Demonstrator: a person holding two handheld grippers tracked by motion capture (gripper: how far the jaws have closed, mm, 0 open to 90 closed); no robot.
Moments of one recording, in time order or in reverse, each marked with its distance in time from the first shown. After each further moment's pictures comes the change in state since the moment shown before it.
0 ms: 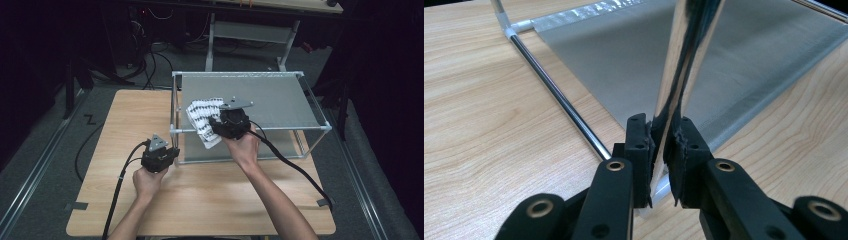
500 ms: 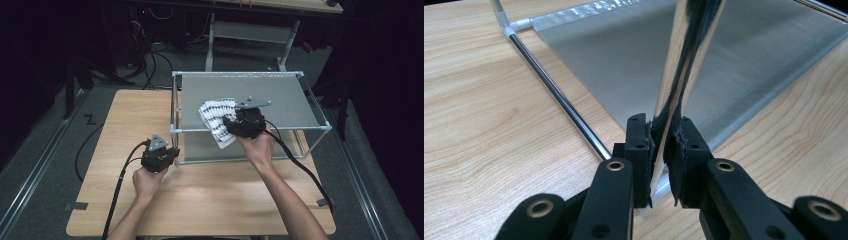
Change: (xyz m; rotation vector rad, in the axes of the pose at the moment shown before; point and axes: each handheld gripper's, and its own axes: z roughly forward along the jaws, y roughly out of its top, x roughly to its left) left arm 0.001 0.000 0.000 0.005 -0.003 0.000; right arm -0.034 -0.013 -0.018 0.022 -0.031 0.032
